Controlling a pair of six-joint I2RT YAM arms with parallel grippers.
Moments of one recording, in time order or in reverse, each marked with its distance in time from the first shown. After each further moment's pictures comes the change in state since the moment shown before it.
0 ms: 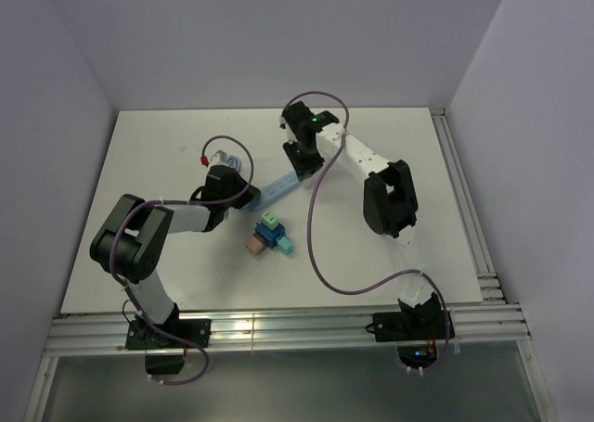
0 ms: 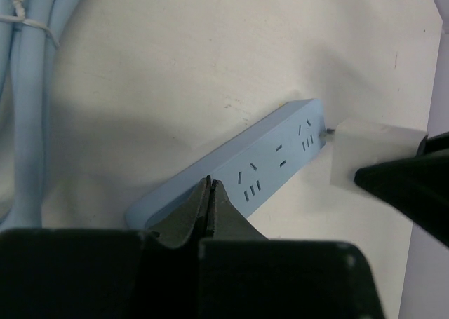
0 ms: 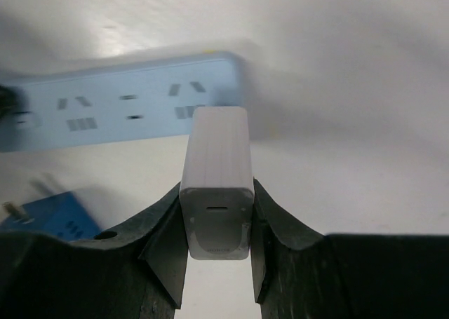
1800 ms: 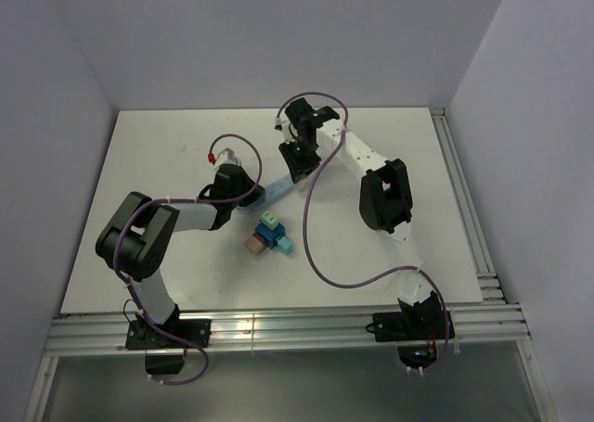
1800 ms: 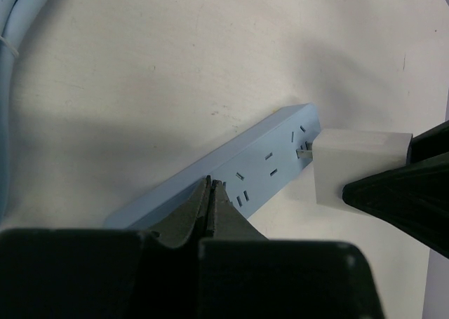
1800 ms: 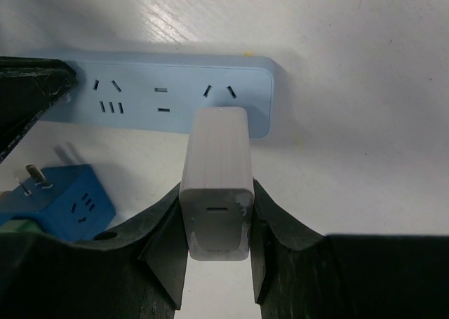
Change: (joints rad) left arm -0.056 0.032 0.051 -0.019 -0.085 0.022; right arm -0.052 0.080 0.122 -0.087 -0.197 -0.113
